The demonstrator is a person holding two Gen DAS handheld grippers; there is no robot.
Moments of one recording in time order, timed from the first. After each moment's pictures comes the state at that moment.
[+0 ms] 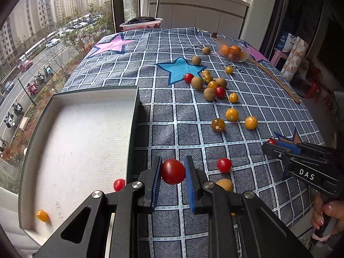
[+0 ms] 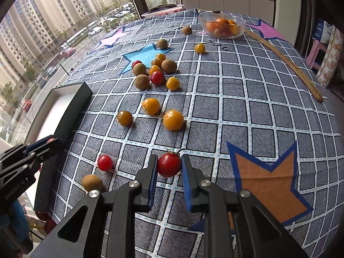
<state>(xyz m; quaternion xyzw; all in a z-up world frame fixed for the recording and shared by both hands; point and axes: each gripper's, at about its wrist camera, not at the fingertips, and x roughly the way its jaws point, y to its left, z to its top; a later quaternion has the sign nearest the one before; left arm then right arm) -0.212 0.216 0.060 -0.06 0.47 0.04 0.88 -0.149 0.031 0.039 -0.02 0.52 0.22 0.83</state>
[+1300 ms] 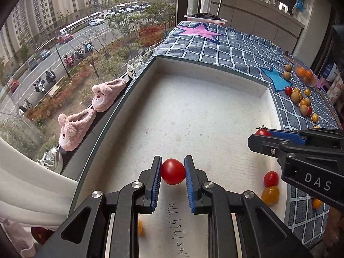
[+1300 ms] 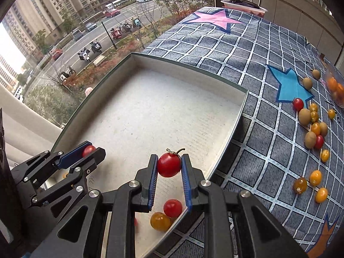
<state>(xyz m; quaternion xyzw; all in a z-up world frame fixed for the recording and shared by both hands) -0.250 0.371 0.022 -0.11 0.47 0.18 0.86 -0.167 0.282 0.032 -0.14 0.54 0.35 0.75</state>
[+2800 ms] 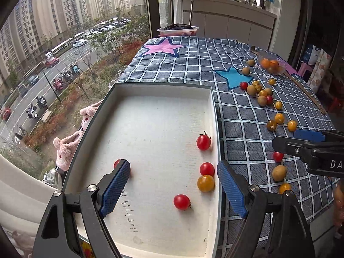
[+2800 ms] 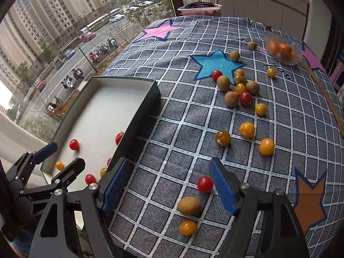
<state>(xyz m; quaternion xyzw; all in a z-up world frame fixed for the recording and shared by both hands) -0.255 0.286 0.066 -0.04 0.44 0.13 0.89 -0.164 0.125 0.066 -0.05 0.53 0.27 0.80</state>
